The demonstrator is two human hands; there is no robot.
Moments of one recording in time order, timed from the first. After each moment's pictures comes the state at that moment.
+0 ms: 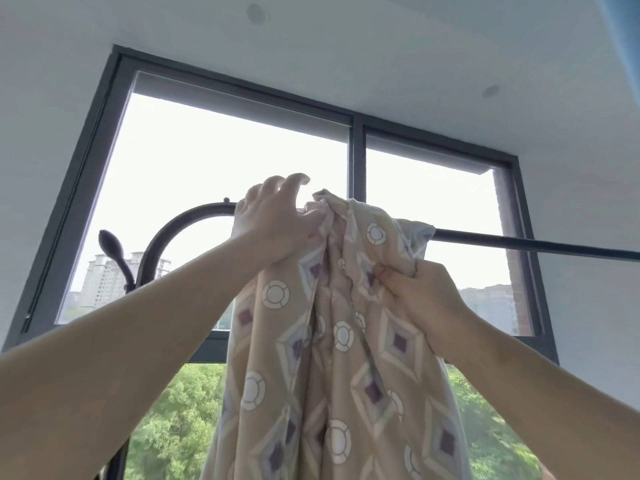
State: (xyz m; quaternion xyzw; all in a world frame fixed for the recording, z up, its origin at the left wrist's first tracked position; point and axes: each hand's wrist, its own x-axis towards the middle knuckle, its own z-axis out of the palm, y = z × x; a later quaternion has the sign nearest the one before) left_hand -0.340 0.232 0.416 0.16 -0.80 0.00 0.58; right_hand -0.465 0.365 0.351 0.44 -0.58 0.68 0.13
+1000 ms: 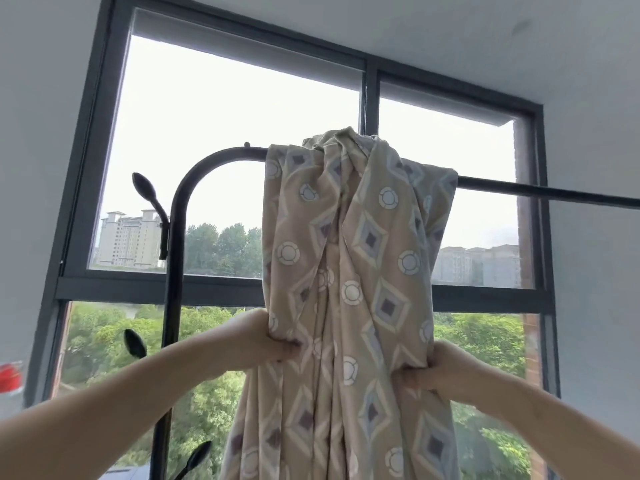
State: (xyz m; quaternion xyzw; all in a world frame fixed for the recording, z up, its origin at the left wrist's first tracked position) left_hand -0.314 0.197 0.250 0.23 -0.90 -0.28 0.26; right_hand -0.505 0.385 0.227 0.46 -0.78 0.42 -0.09
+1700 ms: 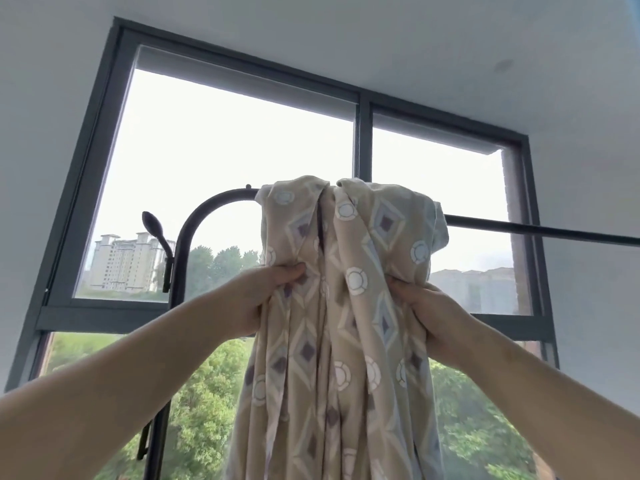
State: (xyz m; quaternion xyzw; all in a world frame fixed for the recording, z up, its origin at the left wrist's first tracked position) left_hand -0.326 0.213 0.328 0.07 -0.68 -0.66 0.31; right_hand -0.481 0.366 0.312 0.44 -0.47 0.73 -0.20
